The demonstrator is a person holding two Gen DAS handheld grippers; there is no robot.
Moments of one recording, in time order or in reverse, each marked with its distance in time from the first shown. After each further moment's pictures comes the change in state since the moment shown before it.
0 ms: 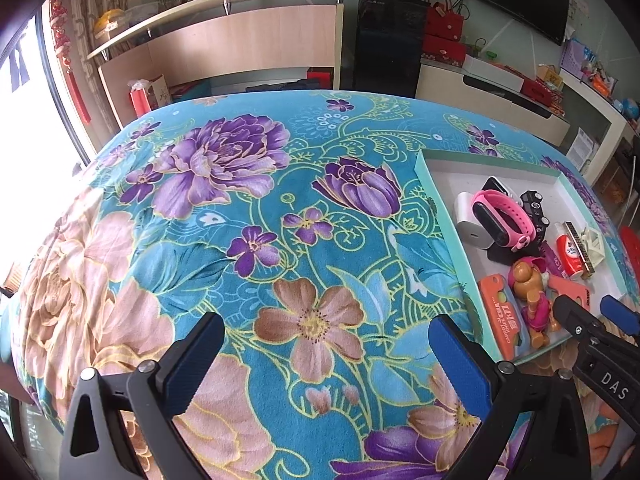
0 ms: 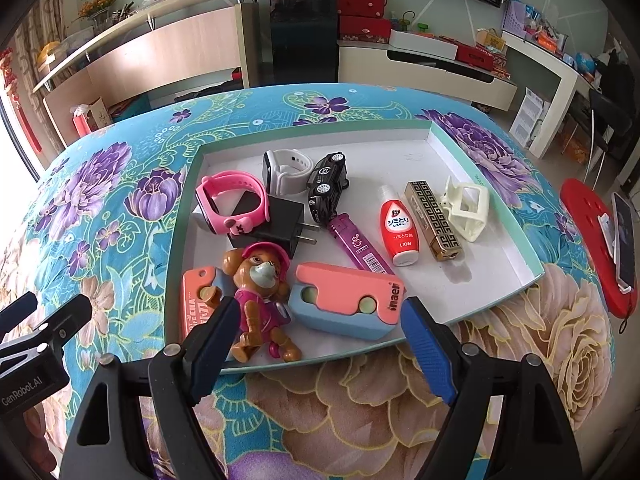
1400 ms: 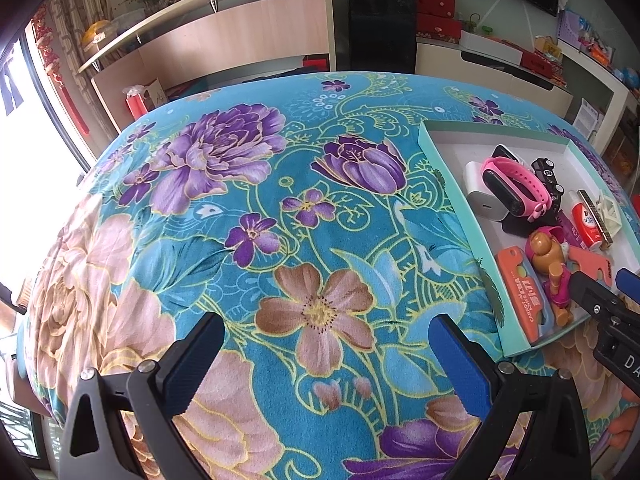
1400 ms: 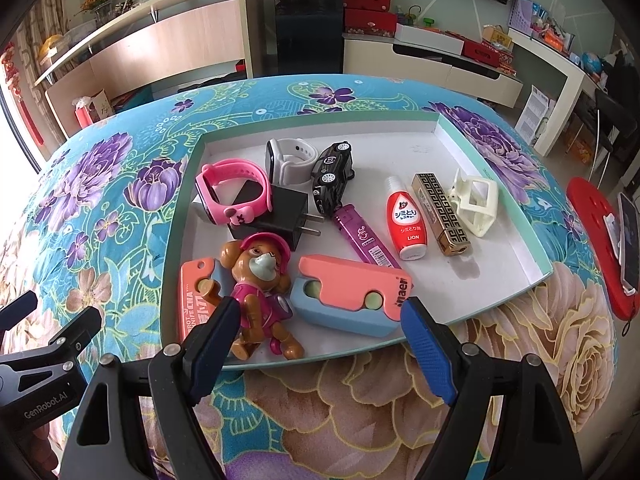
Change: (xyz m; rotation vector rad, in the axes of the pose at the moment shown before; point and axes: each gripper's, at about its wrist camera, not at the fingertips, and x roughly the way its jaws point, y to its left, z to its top) left arm 0.015 -0.005 -0.004 0.069 0.049 0.030; right arm 0.008 0.001 0.000 -0.016 0.026 0.012
